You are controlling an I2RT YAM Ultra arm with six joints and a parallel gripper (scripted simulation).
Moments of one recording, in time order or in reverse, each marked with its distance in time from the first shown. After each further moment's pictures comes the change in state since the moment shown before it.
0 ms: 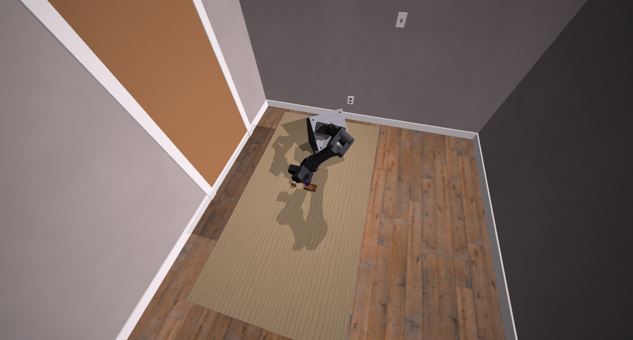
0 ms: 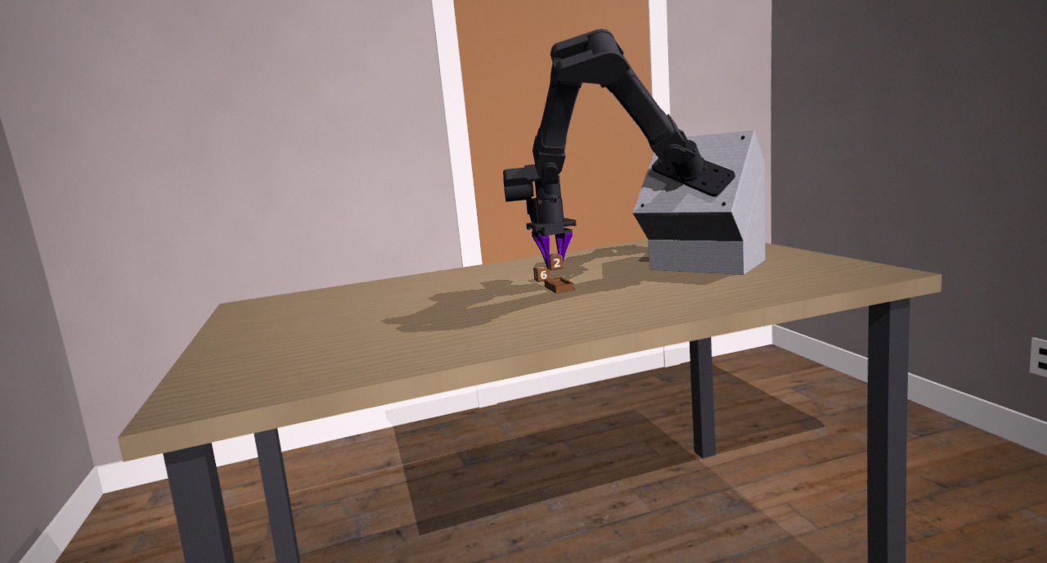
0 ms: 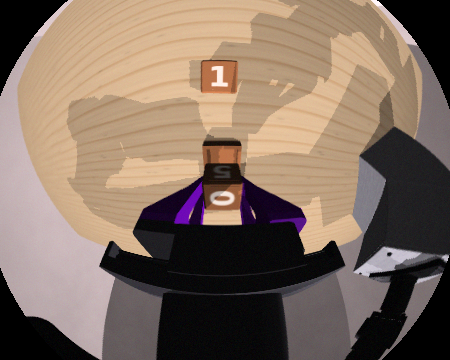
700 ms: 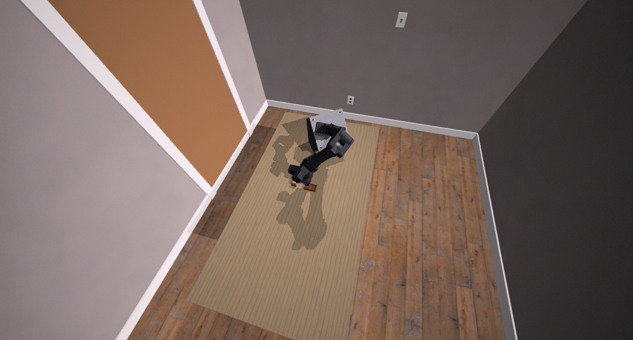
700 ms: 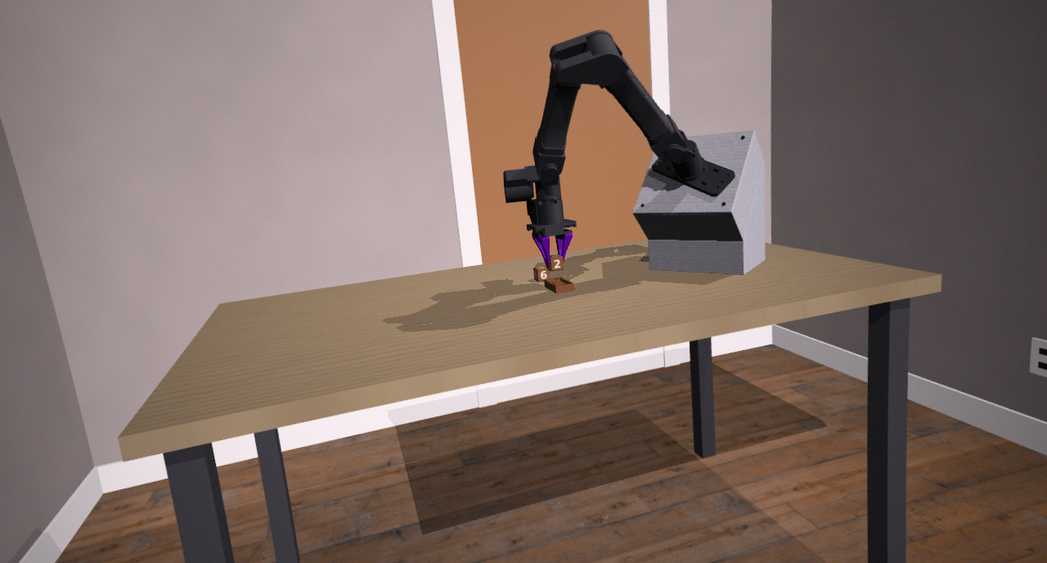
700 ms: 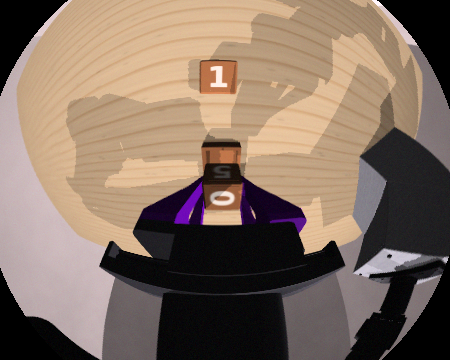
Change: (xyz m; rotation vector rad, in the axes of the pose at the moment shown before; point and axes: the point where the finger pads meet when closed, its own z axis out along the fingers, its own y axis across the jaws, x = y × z) arm -0.001 -0.001 0.003 0.002 0.001 0.000
